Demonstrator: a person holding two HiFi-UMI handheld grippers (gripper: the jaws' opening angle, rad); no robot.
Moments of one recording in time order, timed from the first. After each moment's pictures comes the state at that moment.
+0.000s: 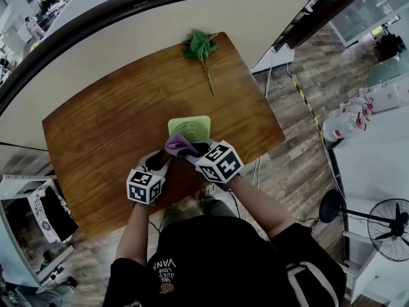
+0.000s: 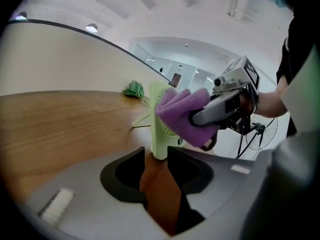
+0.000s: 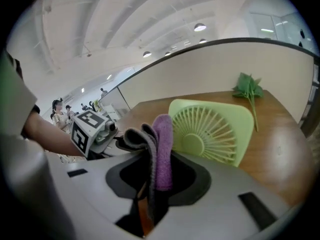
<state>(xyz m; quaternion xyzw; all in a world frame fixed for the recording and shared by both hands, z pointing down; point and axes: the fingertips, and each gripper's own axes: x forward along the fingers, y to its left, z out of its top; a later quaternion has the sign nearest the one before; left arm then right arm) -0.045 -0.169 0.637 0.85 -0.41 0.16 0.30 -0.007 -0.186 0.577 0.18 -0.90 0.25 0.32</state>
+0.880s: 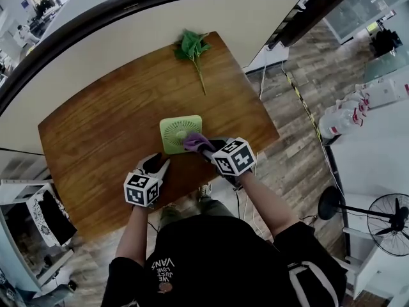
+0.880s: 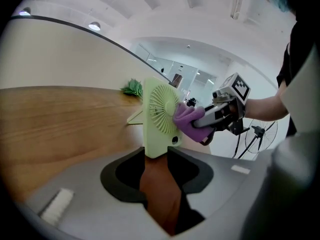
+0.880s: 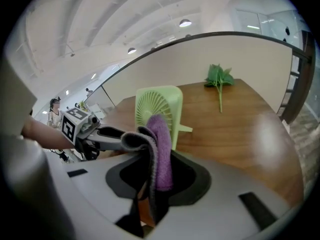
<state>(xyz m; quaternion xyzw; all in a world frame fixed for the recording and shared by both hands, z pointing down) -0.033 -0.163 0.641 0.84 -0.41 0.15 0.31 0.077 -0.204 0.604 0.24 -0.86 0.28 0.35</state>
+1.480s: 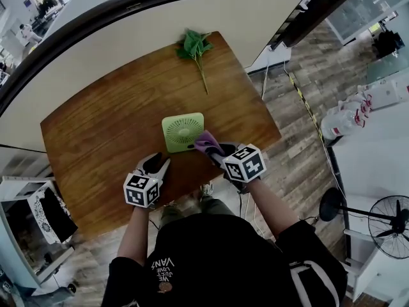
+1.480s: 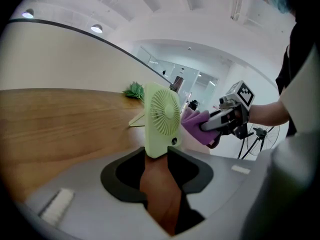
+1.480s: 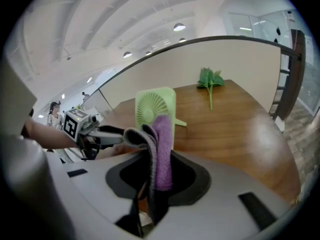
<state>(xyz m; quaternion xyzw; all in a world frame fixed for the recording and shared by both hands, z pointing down) -0.037 -0.158 0.629 0.84 -0.43 0.14 0.31 0.104 -0.190 0.592 0.27 -0.86 0.29 0.33</state>
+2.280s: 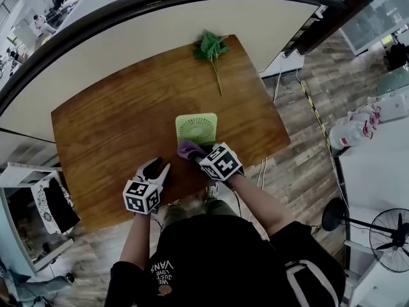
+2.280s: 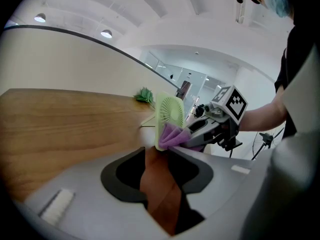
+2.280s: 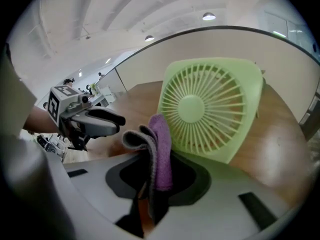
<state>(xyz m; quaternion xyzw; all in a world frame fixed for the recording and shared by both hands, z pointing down) -0.073 -0.132 0.621 0.81 -0.47 0.13 0.31 0.010 -0.173 0.635 0.16 -0.87 0.23 0.40</state>
